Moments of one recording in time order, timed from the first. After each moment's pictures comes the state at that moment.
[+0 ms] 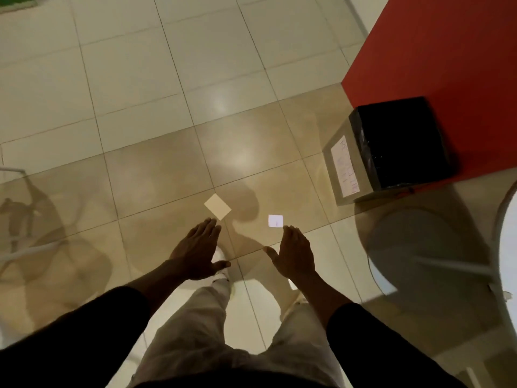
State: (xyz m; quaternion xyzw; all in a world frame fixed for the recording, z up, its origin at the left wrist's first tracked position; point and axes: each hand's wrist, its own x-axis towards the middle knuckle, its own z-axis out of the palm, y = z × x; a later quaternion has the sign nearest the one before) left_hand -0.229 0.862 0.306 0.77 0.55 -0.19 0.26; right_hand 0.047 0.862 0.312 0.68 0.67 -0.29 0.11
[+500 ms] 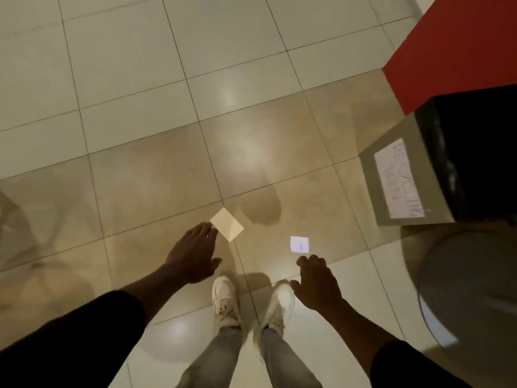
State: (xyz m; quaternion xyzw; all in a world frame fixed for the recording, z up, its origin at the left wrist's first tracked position) left_hand -0.311 0.990 0.085 0.74 0.59 -0.21 0.23; right_hand 0.009 0.950 0.084 0.61 0.69 -0.29 0.25
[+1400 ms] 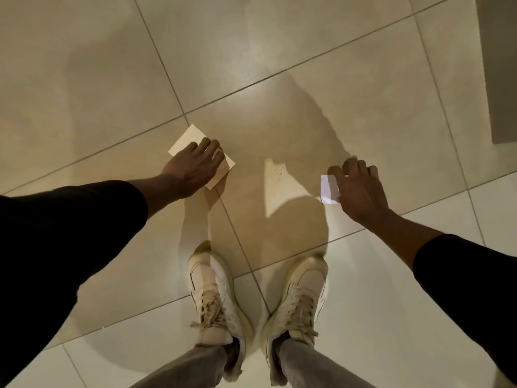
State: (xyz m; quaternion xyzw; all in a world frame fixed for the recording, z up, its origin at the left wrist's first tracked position) left_hand -0.316 1.062 -0.358 0.87 0.36 -0.34 0.01; right_hand 0.085 1.007 -0.347 0.56 0.76 -0.11 0.30
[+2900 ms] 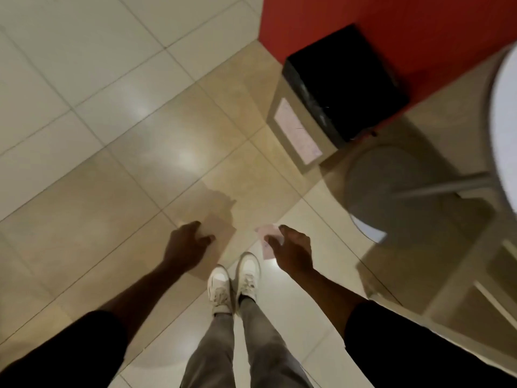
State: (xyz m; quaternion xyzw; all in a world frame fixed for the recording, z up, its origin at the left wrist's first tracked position) left_hand -0.165 0.992 0.179 0.65 0.64 -0.04 0.40; right_hand 0.071 0.890 0.195 0.84 0.43 -0.33 -0.09
